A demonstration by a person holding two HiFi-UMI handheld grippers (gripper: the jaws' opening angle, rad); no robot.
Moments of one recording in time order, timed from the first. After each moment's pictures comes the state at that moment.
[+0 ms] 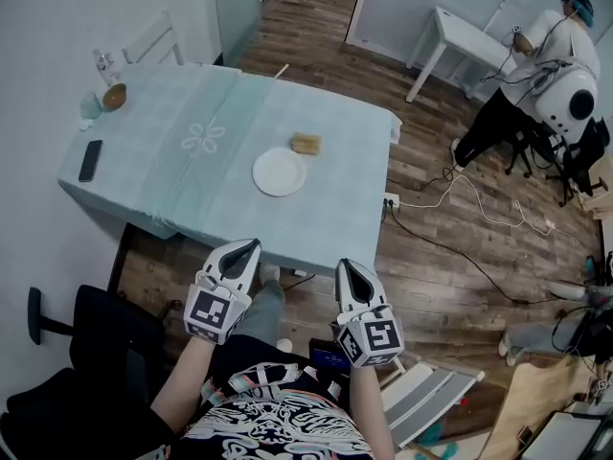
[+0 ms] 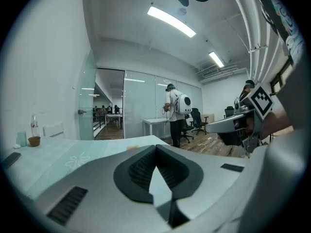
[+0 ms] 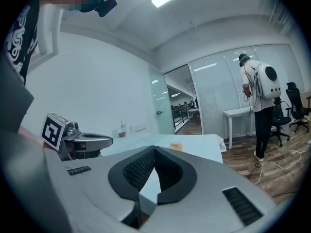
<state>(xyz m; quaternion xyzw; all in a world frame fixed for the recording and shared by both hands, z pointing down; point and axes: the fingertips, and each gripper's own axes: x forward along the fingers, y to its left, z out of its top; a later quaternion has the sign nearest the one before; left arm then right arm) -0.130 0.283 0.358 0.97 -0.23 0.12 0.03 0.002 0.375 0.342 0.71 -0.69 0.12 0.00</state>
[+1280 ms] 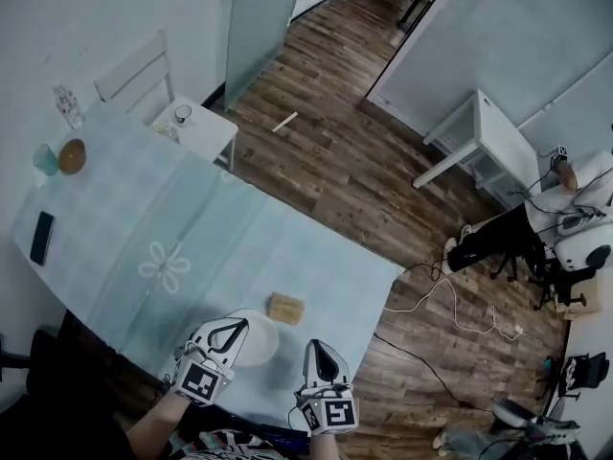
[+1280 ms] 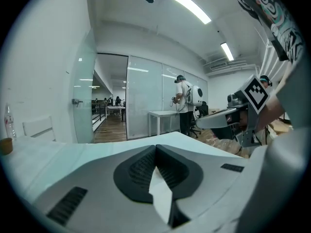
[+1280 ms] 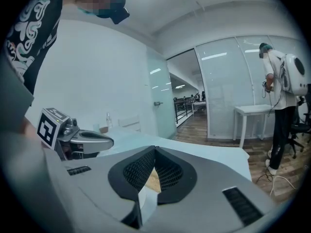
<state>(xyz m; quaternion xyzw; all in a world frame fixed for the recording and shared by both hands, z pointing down) 0.013 0.038 0.410 0.96 -0.22 0.17 0.05 0.134 0.099 0.387 0.68 -0.71 0.15 0.05</state>
